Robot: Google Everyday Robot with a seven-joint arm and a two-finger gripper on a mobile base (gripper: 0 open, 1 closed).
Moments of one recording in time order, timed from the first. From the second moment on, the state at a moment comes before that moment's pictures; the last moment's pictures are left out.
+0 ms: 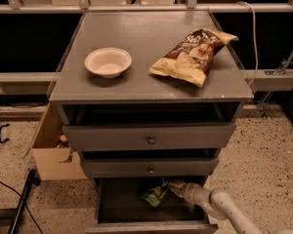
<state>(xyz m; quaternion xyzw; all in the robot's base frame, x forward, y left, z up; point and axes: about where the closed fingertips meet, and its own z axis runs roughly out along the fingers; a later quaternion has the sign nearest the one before) 0.603 -0.137 0.190 -0.77 0.34 -0.12 0.53</state>
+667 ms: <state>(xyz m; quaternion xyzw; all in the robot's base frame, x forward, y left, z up) 0.608 -0.141 0.180 -0.82 0.33 -0.13 0.45</state>
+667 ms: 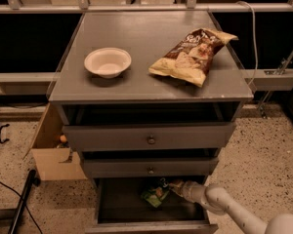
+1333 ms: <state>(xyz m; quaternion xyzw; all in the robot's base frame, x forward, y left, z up) 0.596 -0.141 0.183 -0.83 0.34 -0.14 0.42</state>
